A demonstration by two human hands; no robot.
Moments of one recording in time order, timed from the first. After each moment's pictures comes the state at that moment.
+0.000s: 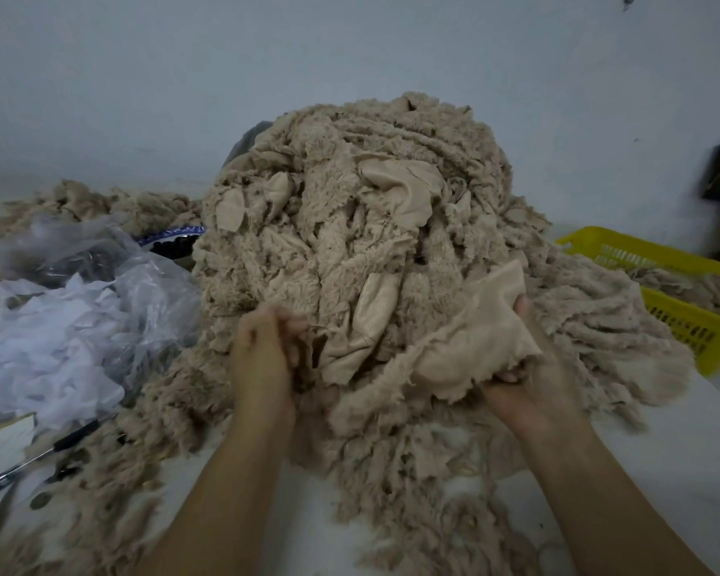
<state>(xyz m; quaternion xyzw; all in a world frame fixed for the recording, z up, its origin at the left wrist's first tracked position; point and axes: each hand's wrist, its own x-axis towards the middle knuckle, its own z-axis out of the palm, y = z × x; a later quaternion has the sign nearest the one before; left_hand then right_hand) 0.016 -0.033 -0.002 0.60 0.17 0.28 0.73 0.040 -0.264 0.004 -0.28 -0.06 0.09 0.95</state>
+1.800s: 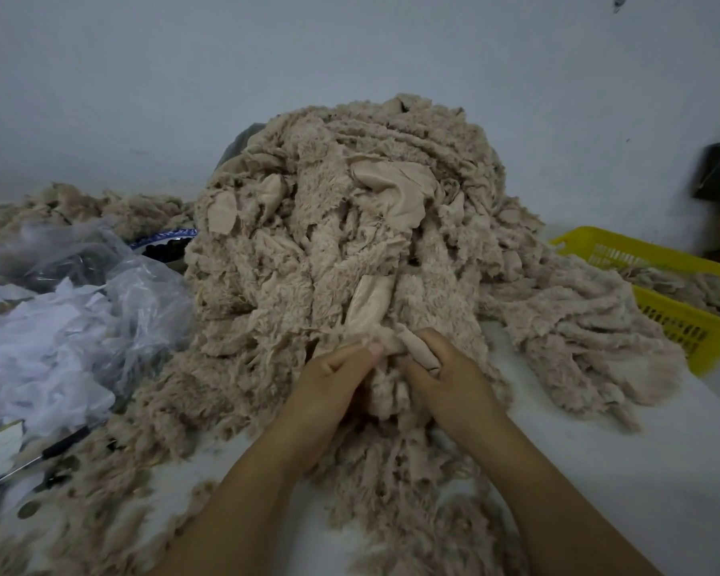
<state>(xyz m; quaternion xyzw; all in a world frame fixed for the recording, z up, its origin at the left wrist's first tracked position) 0.003 -0.065 -0.012 0.68 -0.05 0.00 0.73 0.030 -0.227 -0.020 -0.81 -0.20 -0.09 0.55</state>
